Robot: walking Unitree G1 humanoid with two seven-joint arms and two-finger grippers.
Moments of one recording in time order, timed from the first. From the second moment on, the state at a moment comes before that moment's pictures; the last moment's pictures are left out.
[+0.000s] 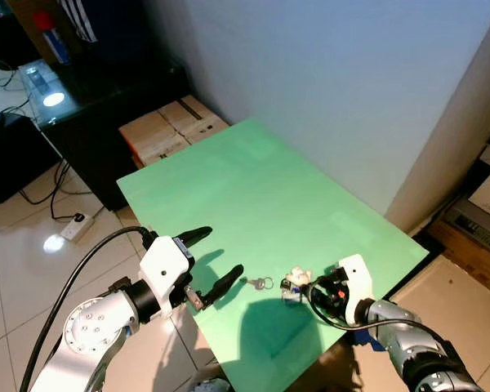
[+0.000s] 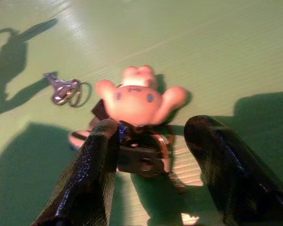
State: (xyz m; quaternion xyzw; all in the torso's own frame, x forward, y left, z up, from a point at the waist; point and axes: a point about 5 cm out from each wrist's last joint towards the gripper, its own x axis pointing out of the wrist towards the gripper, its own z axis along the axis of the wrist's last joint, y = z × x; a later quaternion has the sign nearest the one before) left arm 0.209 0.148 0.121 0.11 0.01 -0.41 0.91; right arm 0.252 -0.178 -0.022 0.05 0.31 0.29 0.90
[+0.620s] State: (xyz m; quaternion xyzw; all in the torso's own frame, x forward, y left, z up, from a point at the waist) left arm 0.207 0.148 0.121 0.11 0.01 -0.41 0.91; right arm 0.246 -0.170 -0.027 0.06 0.34 0.32 0.88
